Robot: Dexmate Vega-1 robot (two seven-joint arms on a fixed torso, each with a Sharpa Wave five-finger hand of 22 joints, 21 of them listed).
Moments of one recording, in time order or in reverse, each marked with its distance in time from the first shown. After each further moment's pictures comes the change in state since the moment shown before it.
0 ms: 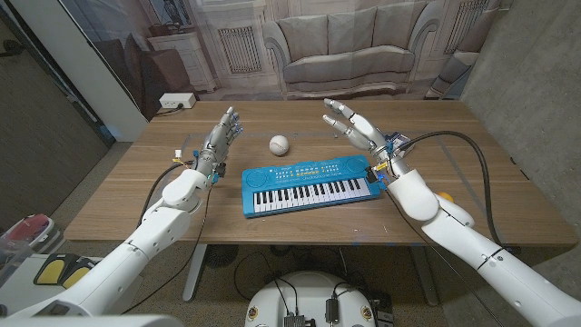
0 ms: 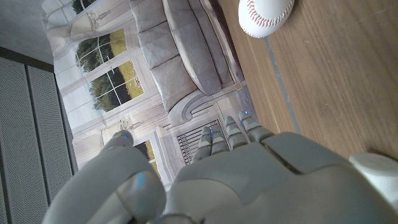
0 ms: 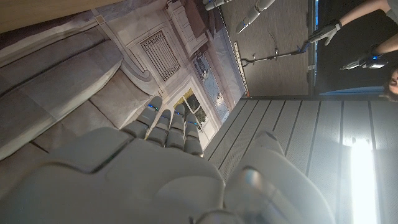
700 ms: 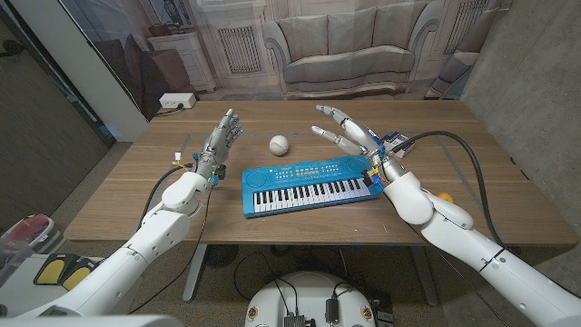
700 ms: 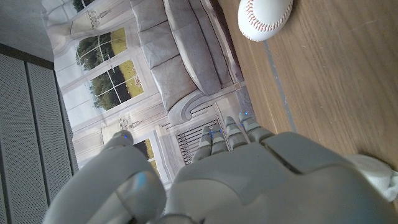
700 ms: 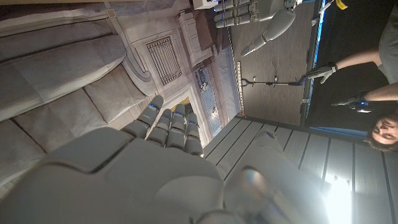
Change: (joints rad) left arm 0.018 -0.004 -0.006 -0.014 -0.005 -0.006 0.006; left_hand 0.000 0.000 0.000 0.000 -0.008 0.004 -0.004 0.000 0.000 0.000 0.000 -0.007 0.000 -0.004 -0.004 0.000 0.000 -0.019 0.000 -0.006 0.000; right arm 0.000 -0.032 -0.036 -0.060 -0.191 -0.112 -0.061; right_hand 0.000 0.000 -0.003 -0.003 0.000 0.013 -0.013 0.000 0.000 0.016 -0.016 -0.004 0.000 0.017 -0.017 0.000 0.000 0.019 -0.001 -0.015 0.000
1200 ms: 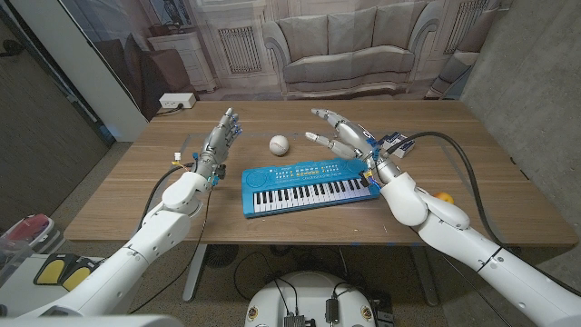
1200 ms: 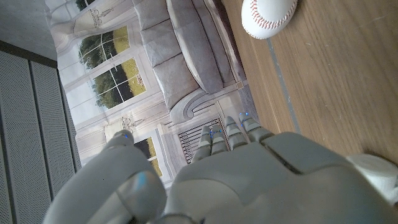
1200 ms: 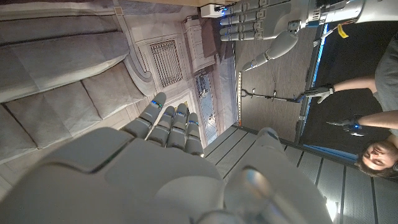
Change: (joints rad) left arm 0.001 -0.002 -0.004 0.002 -0.001 -0.012 -0.002; left_hand 0.004 0.004 0.000 0.000 0.000 0.001 -0.001 0.000 0.000 0.000 0.000 0.000 0.000 0.000 0.000 0.000 0.000 0.000 0.000 0.000 0.000; right arm 0.018 -0.015 -0.043 -0.020 -0.097 -0.071 -0.029; right_hand 0.007 -0.007 -0.004 -0.004 0.008 0.005 -0.031 0.000 0.000 0.001 -0.010 -0.014 0.000 0.077 -0.018 0.011 0.000 0.072 -0.002 -0.005 0.000
